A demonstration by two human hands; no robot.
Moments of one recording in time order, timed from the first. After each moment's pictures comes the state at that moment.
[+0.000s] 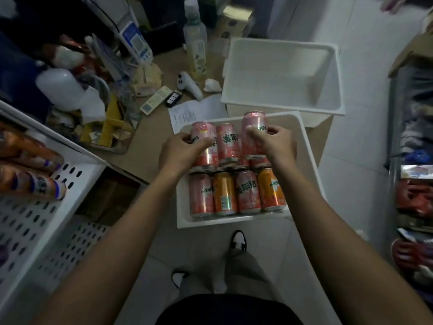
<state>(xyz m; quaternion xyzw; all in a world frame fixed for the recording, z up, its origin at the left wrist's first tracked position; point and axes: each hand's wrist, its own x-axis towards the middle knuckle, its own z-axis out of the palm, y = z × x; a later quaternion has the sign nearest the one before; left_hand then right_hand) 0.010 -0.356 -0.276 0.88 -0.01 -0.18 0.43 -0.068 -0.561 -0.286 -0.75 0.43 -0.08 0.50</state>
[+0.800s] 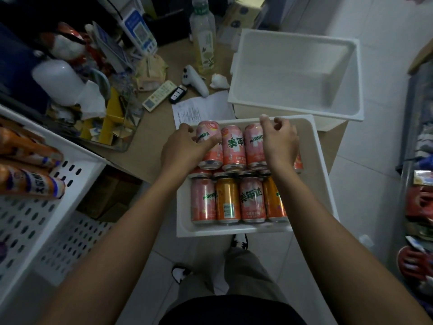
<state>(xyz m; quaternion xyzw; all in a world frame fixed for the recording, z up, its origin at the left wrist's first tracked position) 0.033 -0.371 -0.286 0.93 -0.04 -0.16 0.32 -0.030 -0.564 -0.301 -0.78 0.44 -0.10 0.44</state>
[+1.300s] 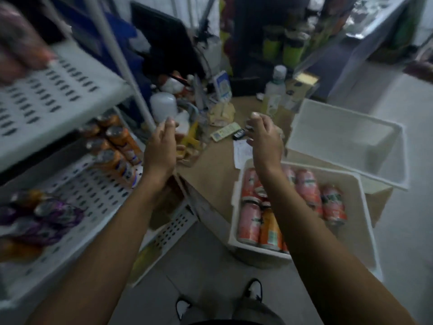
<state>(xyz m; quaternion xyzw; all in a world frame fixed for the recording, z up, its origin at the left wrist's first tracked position) 0.028 -0.195 -0.177 0.80 0.13 0.04 0.58 0.015 -0.398 -0.184 -0.73 0.19 -0.13 0.64</state>
